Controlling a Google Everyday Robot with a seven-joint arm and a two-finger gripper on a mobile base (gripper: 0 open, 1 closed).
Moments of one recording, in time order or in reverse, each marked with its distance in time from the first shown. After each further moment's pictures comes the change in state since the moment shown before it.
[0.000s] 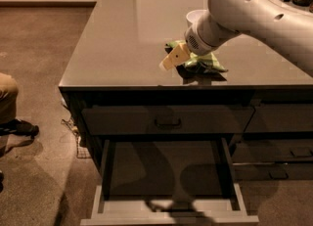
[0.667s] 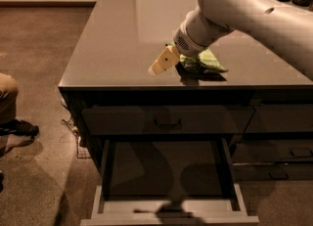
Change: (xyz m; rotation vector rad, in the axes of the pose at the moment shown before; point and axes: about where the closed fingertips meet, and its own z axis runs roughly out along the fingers) arm -0.008 0.038 0.002 -0.108 0.021 -0.075
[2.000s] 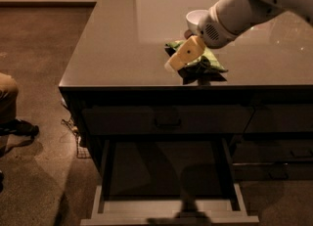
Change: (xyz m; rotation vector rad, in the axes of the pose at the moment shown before) arm 0.016 0.003 -0.067 -0.115 -0.022 -0.039
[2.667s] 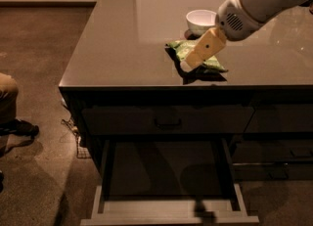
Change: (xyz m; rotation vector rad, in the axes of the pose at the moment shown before) arm 0.017 0.004 -0.055 0.010 0.052 -0.043
